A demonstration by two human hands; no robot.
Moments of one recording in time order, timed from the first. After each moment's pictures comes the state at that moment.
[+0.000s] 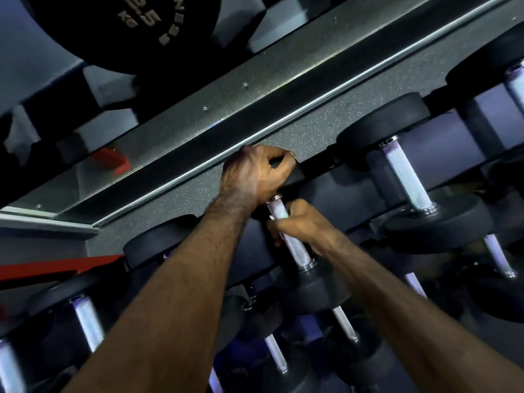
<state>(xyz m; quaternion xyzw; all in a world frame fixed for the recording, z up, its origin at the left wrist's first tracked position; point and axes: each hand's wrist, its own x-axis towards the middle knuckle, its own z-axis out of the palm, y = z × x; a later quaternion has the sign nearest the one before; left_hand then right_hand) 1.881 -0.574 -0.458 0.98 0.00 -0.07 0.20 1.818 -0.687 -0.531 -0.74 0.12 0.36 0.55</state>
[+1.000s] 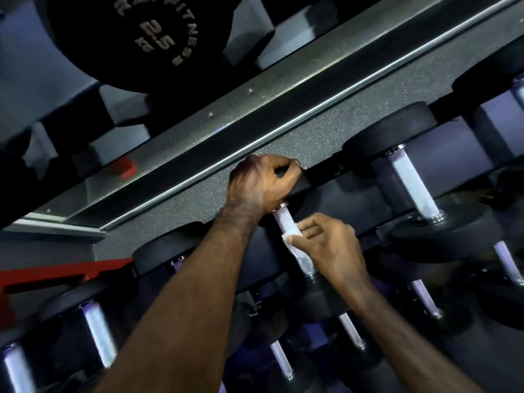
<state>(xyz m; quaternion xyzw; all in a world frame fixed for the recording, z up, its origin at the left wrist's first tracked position) 1.879 -0.574 -0.456 0.97 0.01 -0.07 0.23 1.767 -0.711 -0.520 -0.81 0.15 0.17 0.55</state>
